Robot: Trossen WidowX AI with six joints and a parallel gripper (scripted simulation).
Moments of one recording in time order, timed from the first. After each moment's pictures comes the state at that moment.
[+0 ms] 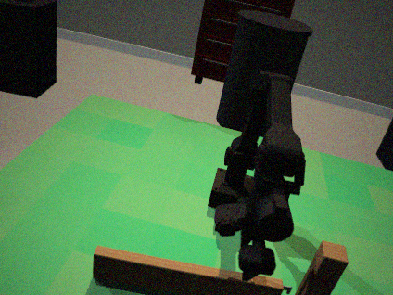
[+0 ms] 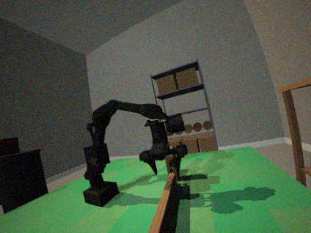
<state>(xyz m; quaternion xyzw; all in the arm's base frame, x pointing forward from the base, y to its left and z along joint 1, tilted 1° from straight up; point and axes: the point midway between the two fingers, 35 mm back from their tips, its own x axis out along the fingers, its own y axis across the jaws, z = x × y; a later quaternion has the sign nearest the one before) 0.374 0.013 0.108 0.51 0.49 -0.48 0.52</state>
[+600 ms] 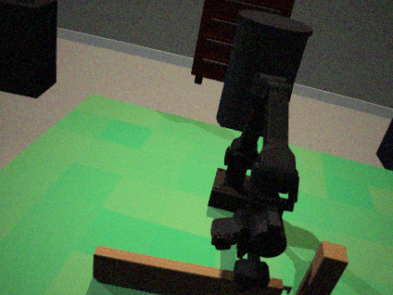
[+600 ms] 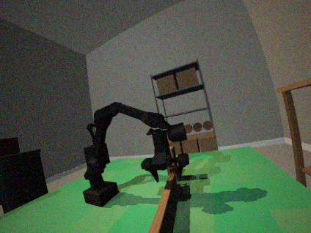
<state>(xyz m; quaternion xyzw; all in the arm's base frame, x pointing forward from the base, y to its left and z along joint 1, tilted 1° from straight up) 0.376 0.013 0.074 0.51 0.49 -0.48 0.52</state>
